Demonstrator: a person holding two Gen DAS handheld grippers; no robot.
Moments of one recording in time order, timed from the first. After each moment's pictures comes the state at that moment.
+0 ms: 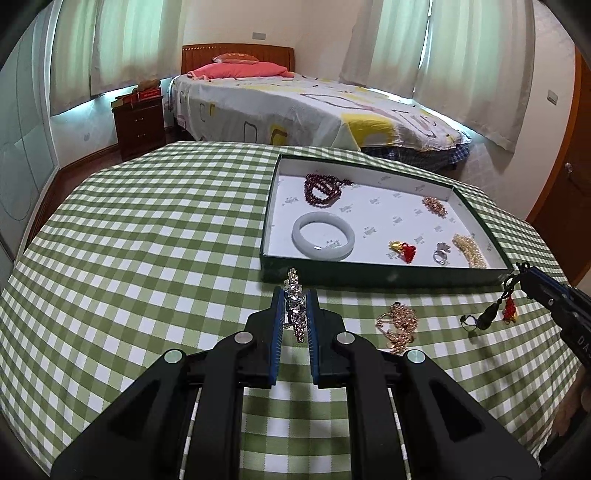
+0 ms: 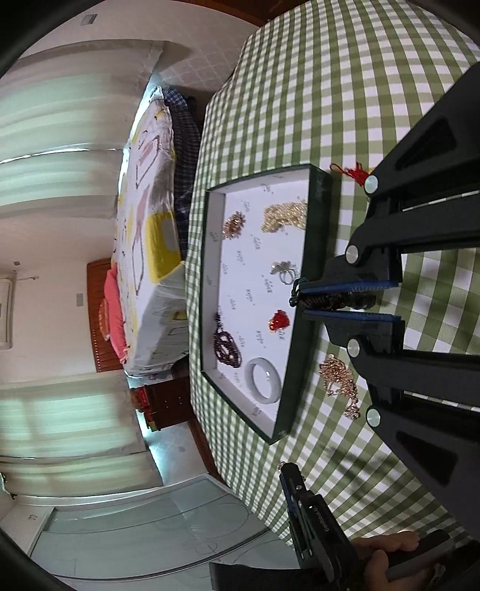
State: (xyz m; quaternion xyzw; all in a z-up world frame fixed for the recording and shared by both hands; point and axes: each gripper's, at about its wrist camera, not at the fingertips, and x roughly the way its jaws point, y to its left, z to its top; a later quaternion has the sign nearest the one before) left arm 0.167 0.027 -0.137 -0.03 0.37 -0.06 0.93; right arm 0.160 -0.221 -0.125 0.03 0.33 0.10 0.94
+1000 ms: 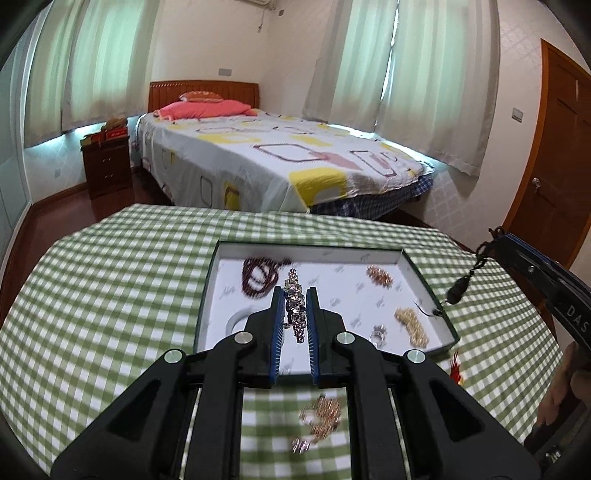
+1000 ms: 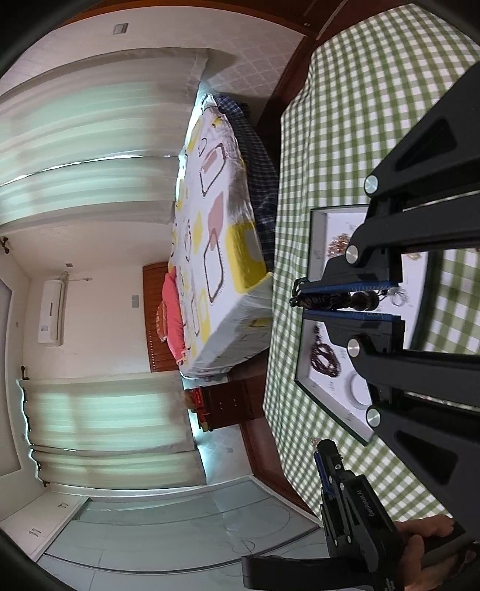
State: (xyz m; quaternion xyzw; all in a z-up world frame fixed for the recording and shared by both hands) left arm 0.209 -0.023 -0.067 -0.04 0.29 -0.12 0.95; right arm 0.196 -0.243 -0.047 0.03 0.22 0.10 0.97
